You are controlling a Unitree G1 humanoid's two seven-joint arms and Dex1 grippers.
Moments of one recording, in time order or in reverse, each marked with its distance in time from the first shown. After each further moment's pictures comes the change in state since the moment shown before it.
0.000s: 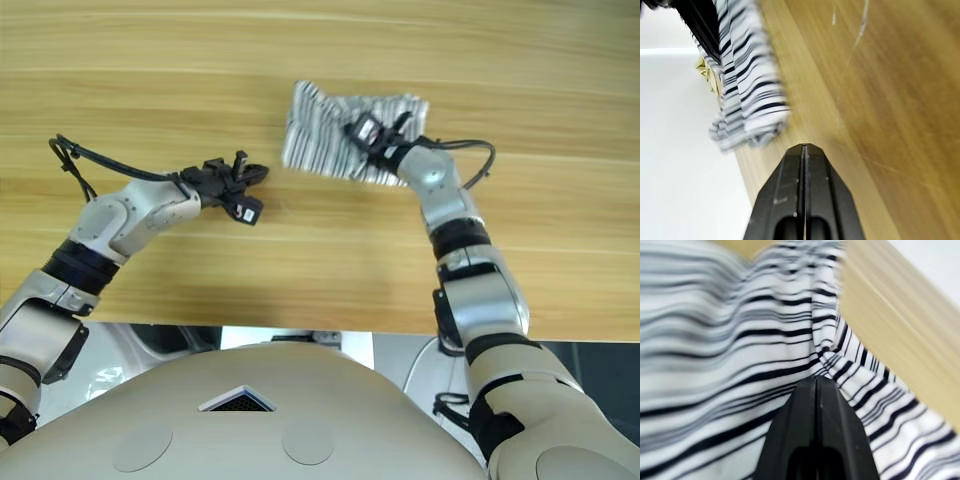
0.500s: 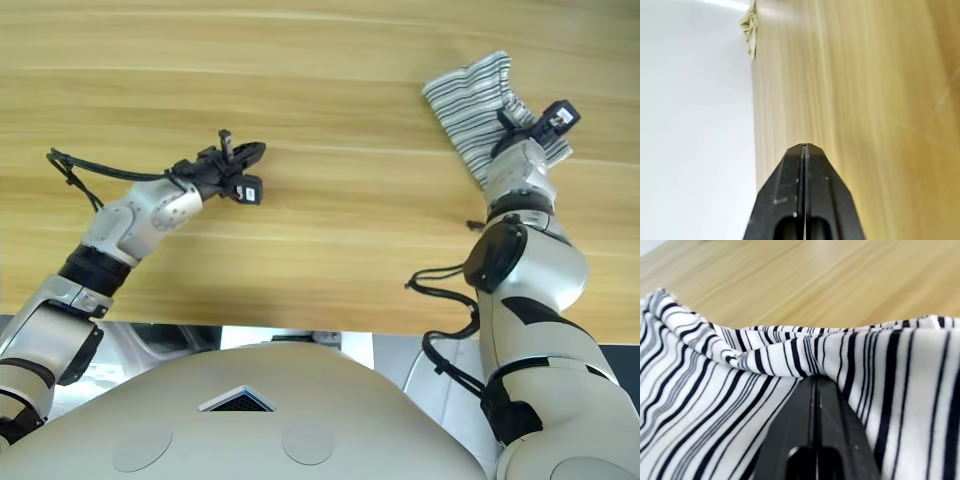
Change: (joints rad) left arm 0.046 -0.052 0.073 0.079 -0.105 0.082 0.214; right arm -0.159 -0.122 -0.707 0.334 0.473 0.254 -0.623
